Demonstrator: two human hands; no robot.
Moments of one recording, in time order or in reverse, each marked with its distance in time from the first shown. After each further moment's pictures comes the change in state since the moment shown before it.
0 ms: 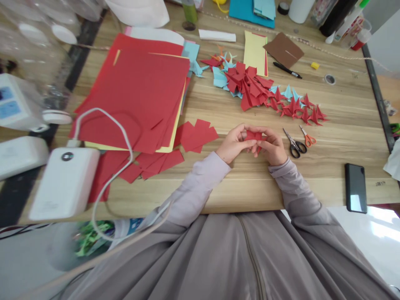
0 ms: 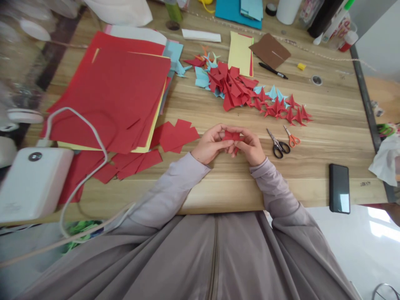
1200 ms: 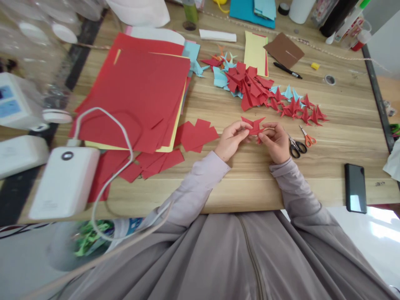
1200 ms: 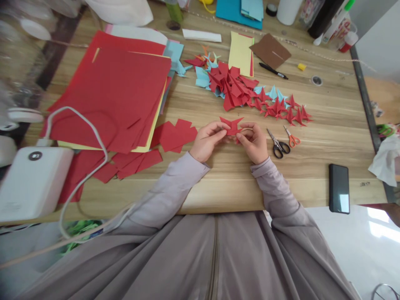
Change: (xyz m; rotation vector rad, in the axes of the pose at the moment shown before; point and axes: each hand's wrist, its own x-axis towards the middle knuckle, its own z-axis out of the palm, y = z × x) left_hand 0.005 -0.005 -0.010 0.130 0.249 0.090; right_hand 0.006 0.002 -0.008 -0.234 0.259 -0.207
